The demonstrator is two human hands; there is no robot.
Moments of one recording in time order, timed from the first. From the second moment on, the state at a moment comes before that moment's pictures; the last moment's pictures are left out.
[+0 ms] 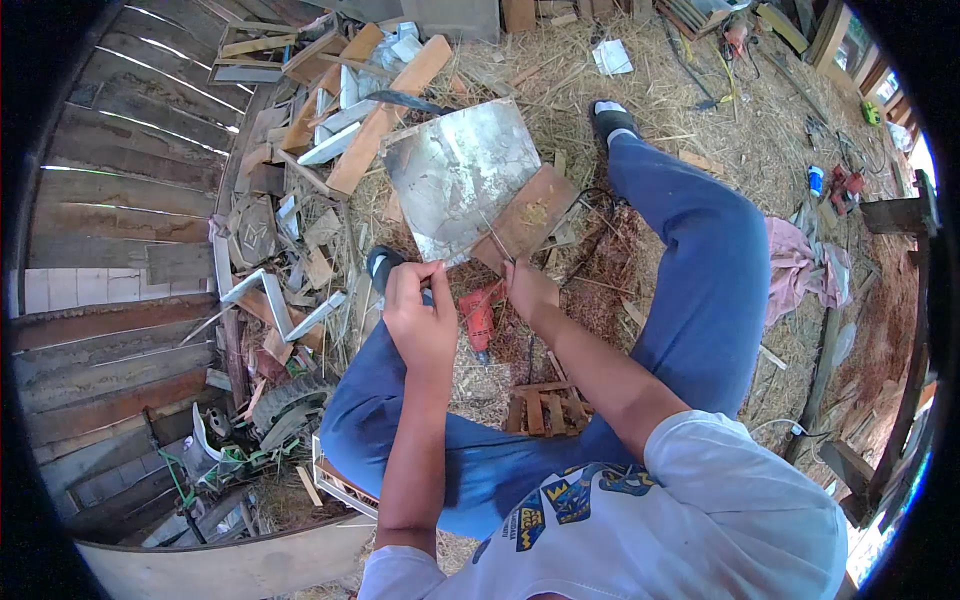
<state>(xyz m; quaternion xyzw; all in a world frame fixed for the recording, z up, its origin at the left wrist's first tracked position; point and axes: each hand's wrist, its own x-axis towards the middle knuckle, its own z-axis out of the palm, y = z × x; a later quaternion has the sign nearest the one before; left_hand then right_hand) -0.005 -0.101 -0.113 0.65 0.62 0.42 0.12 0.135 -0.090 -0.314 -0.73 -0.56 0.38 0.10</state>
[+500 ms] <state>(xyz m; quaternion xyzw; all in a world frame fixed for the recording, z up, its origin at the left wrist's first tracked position) 0.001 -0.107 -0.115 0.65 0.61 0.44 0.12 0.144 -0.084 -0.321 -0.72 -0.58 0.37 0.10</state>
